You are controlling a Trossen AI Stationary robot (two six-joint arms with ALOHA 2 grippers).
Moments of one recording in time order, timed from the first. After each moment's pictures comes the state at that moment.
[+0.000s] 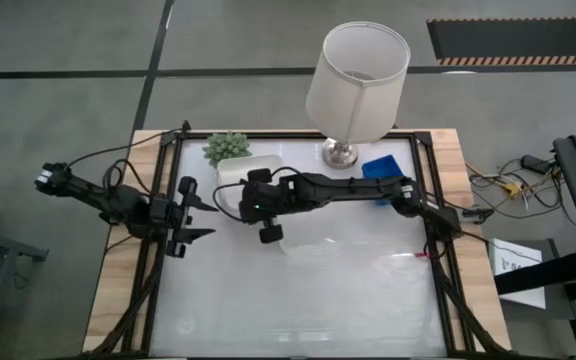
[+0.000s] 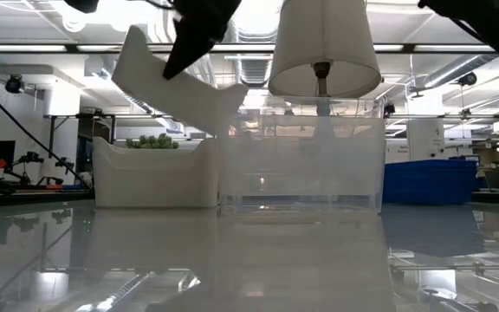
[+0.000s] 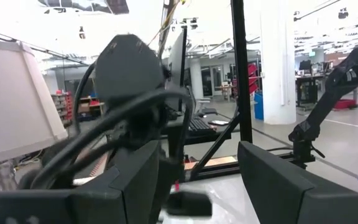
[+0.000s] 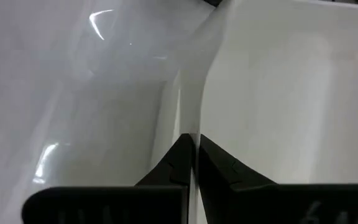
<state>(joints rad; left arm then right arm) -0.37 0.47 0.41 0.33 -0.23 0.15 0.04 2.29 2.36 -0.95 0.21 -0.38</state>
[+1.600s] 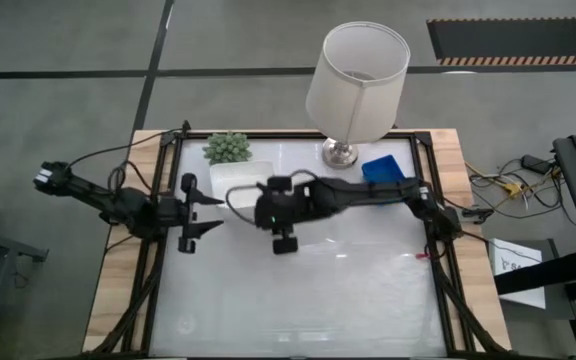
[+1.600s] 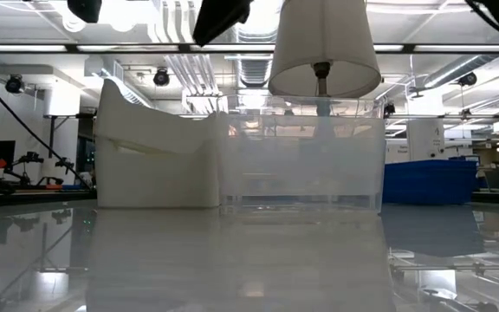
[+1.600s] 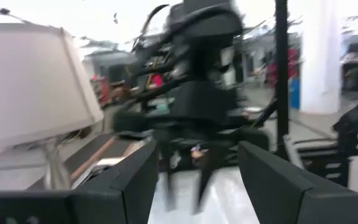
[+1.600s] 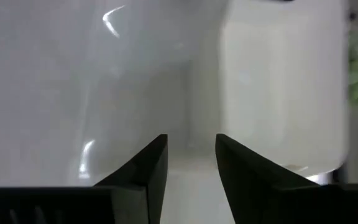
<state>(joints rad) -0.37 0.57 0.42 0.33 -0.38 0.16 0.12 2.18 2.34 -1.14 0.20 -0.13</state>
